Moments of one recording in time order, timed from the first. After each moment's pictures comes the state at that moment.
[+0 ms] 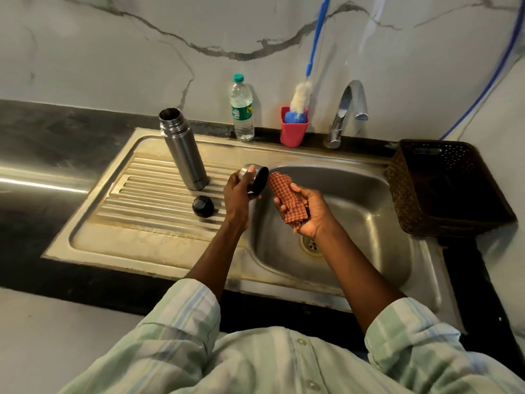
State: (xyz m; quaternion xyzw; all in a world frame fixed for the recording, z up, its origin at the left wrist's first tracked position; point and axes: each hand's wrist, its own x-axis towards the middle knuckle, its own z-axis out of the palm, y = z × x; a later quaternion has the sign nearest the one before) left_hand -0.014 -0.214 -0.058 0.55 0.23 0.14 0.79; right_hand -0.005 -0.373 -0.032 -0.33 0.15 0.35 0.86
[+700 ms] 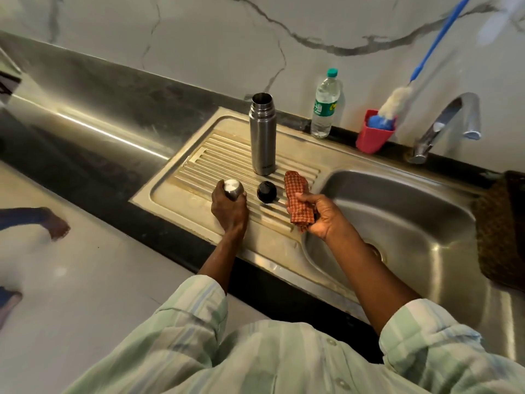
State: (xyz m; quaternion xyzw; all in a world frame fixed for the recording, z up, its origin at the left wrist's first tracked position) left_hand -0.104 -0.089 -0.107 0.71 0.43 0.33 0.45; right_hand -0.026 -0.273 -0.039 -0.45 0.17 0.44 0.76
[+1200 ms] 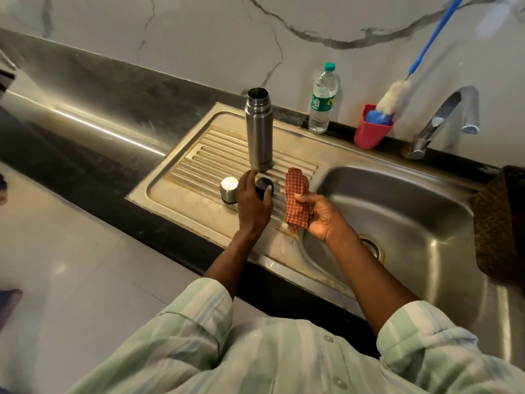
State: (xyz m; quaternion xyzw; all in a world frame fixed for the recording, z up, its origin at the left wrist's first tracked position) left_hand -0.090 -0.138 -0.089 0.83 0.26 0.31 0.39; right_hand -0.029 -0.282 -0.045 -0.49 0.15 0.42 0.75
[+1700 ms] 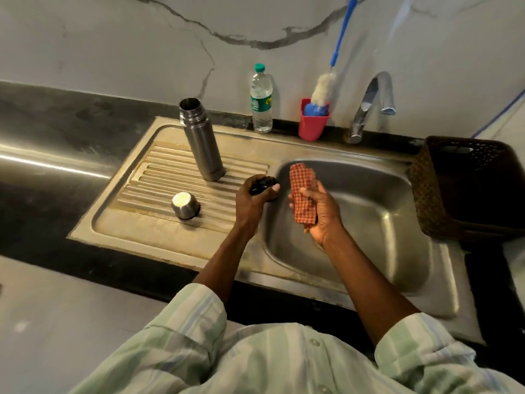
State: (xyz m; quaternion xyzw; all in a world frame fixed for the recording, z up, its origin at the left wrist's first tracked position) left_hand -0.049 -0.208 -0.065 0.63 0.20 0.13 0.74; right_hand -0.022 -0.362 -0.038 -0.46 0.13 0.20 0.85
